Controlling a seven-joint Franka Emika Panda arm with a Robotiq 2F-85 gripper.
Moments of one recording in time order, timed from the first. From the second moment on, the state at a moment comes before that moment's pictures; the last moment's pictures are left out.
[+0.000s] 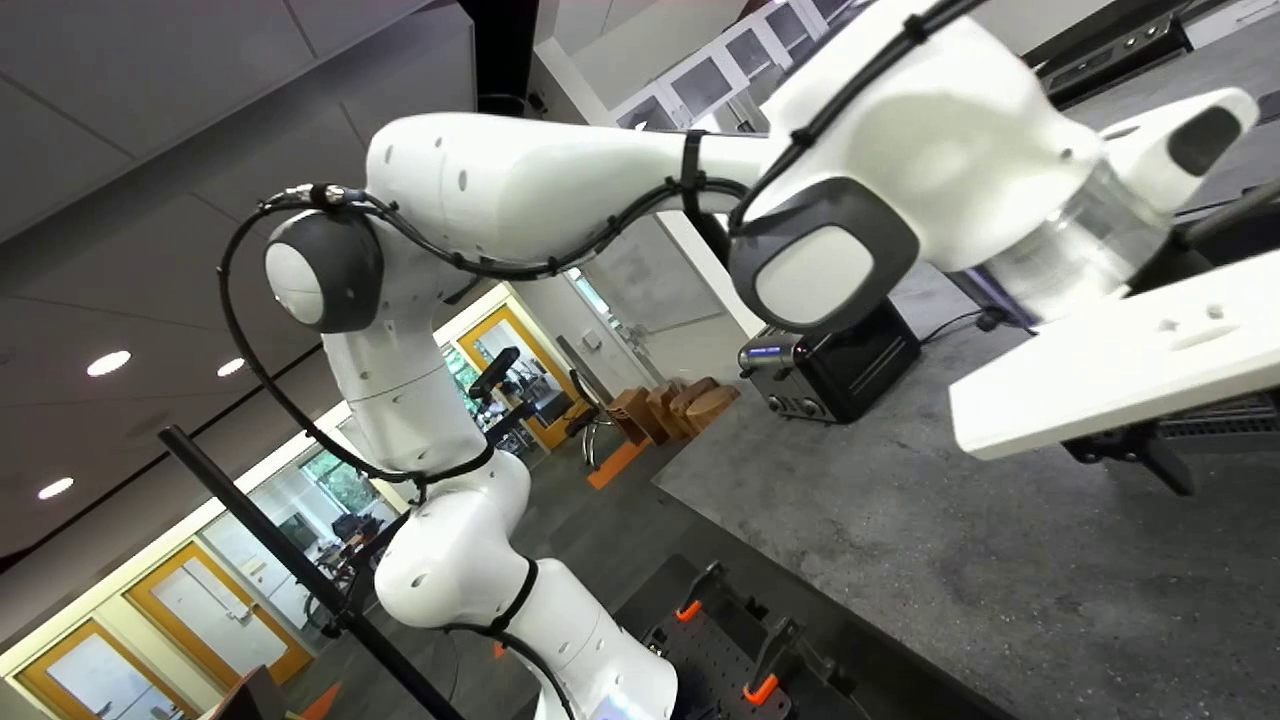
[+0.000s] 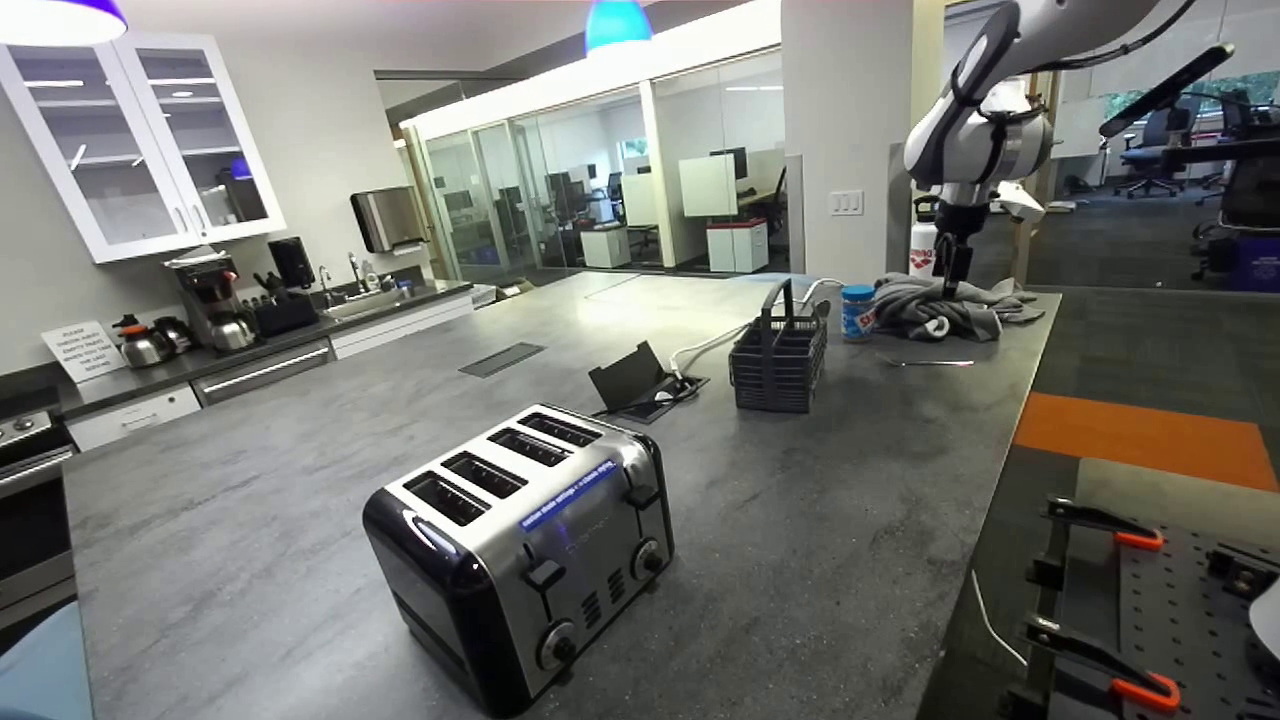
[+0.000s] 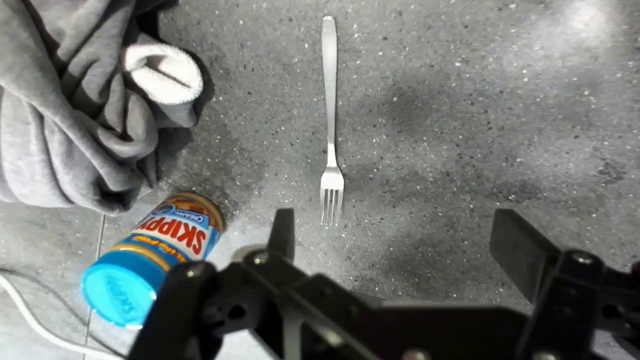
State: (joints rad) arm -0.58 0.37 -0.34 -2.00 0.30 2.56 -1.51
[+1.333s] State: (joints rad) arm -0.68 0.59 -0.15 -1.85 0.32 2.61 -1.53
